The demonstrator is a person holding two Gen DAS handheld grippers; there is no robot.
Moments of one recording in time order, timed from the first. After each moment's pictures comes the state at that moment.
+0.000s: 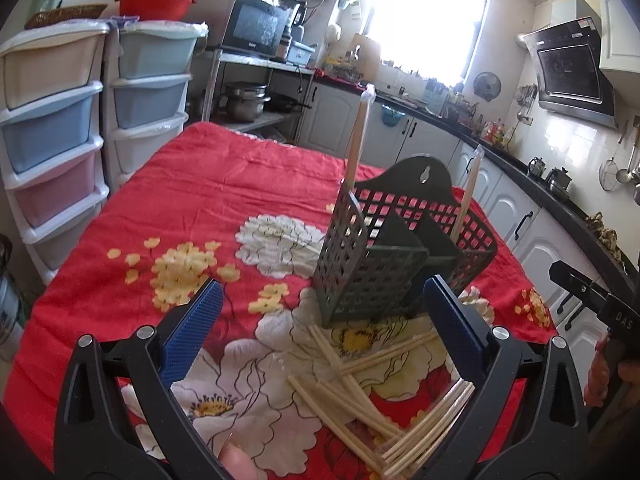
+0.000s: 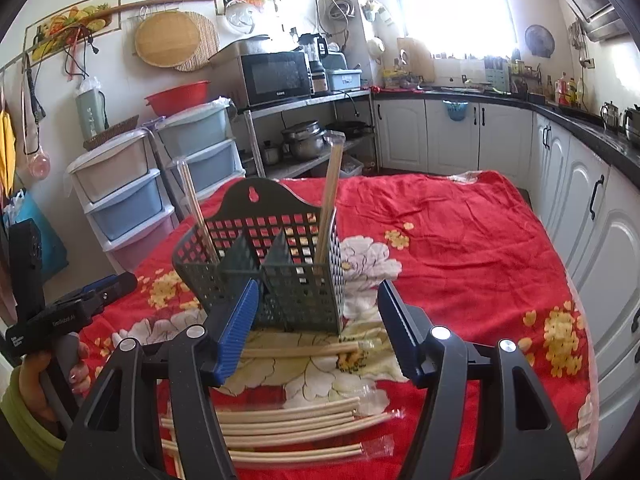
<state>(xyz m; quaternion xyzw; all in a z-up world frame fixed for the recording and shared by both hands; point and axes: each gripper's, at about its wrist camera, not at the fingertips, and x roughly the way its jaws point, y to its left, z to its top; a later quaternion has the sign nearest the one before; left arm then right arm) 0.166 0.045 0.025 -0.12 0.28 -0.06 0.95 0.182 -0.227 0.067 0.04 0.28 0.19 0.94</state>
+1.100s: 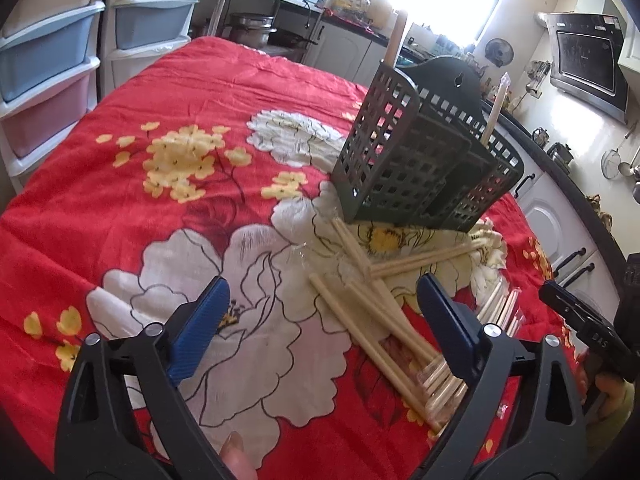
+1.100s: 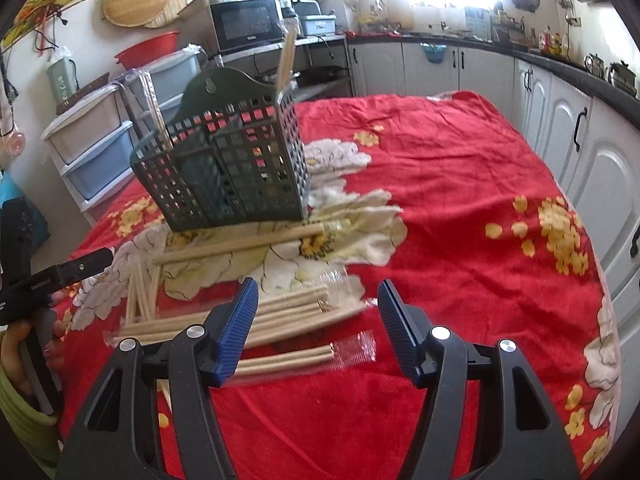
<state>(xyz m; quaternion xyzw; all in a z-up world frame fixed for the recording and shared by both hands) 0.156 0.058 -0.042 -0.16 0.38 -0.08 0.90 0.161 -0.246 -0.012 0.04 0.37 0.15 0.92</state>
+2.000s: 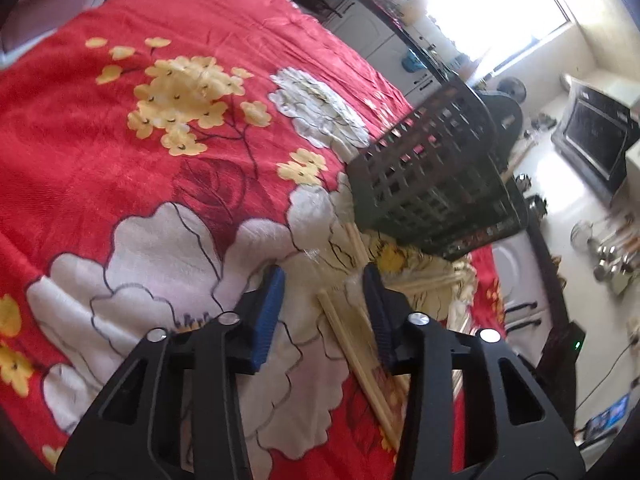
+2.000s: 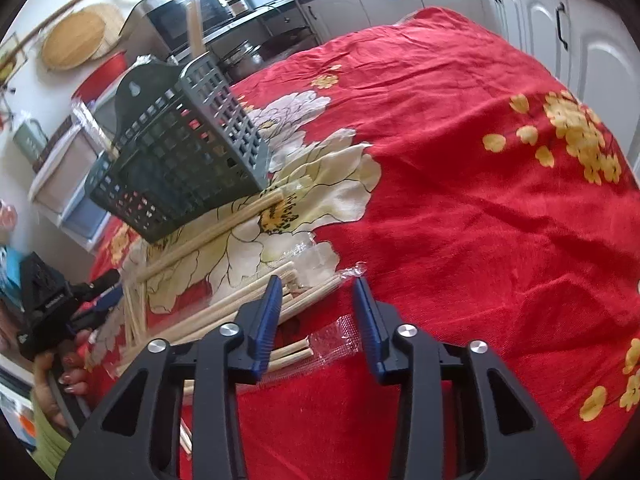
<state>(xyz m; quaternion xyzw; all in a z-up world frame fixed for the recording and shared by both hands) 0.193 0.094 -0.074 -0.33 0.43 -0.12 0.83 0.192 -0.277 -0.050 0.17 0.45 0.13 0.87</state>
